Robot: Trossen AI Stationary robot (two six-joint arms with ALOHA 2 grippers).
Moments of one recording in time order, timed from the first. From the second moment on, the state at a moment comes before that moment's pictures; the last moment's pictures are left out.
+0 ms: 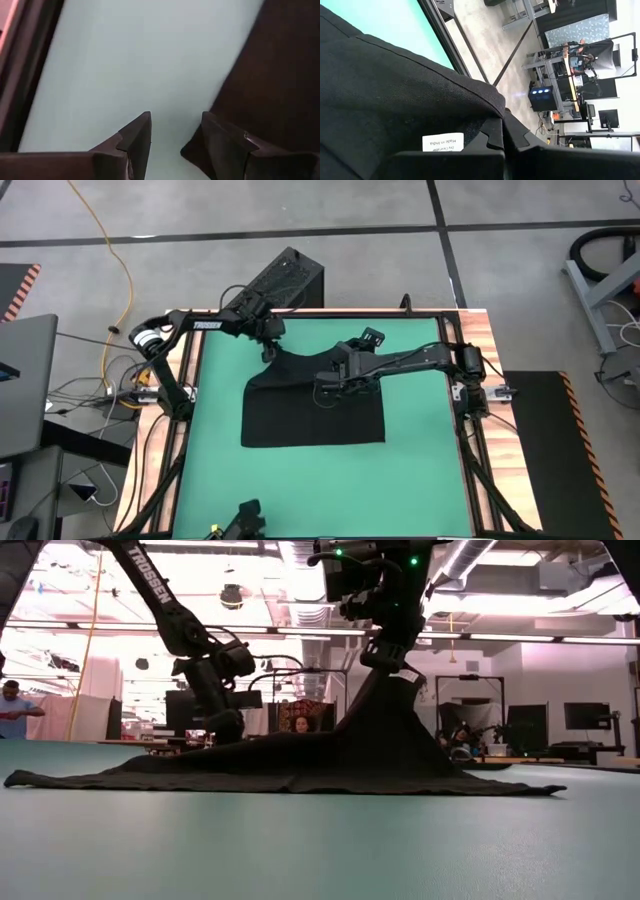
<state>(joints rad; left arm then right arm) 0.82 1.77 0.94 -0.17 0.24 0.55 -0.01 1.94 1.66 -1.41 1.11 0.56</state>
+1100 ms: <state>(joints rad) 0.78 1.56 0.94 -0.33 0.05 0.51 -0.01 1.94 1.66 -1.39 1.12 0.57</state>
